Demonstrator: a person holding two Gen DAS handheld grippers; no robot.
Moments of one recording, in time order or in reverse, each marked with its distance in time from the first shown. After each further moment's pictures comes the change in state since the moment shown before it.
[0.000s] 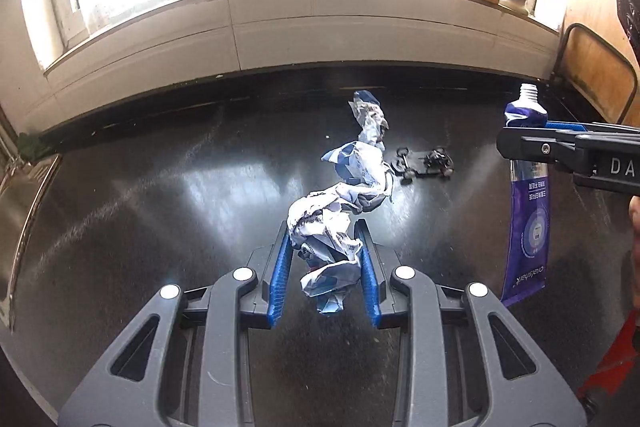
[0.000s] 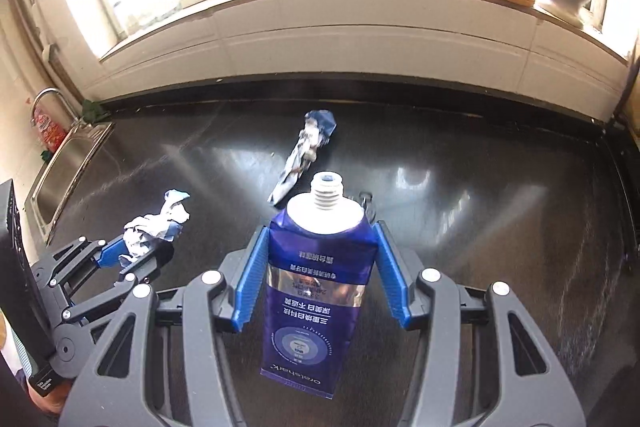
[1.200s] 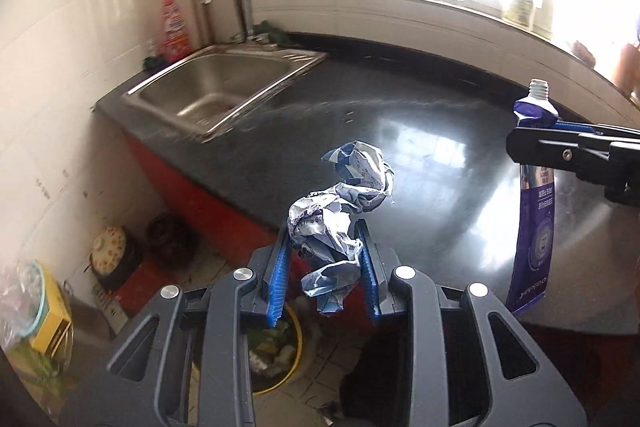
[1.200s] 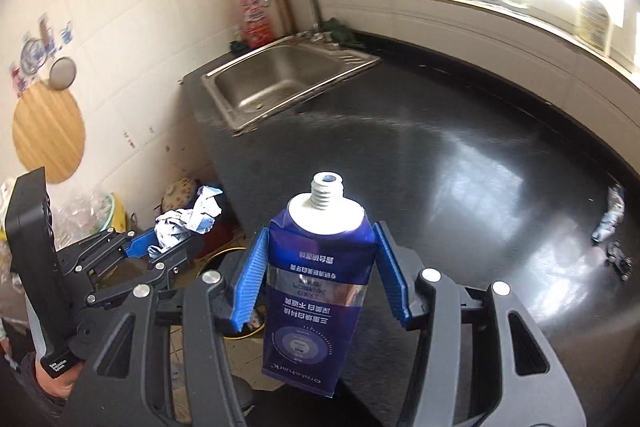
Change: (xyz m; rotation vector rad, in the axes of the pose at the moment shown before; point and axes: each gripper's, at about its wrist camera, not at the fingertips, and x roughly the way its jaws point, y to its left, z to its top) left arm -0.219 0.189 -0.222 -0.474 -0.030 0.485; right arm -0.044 0.321 -0.098 -0.536 0.038 0.509
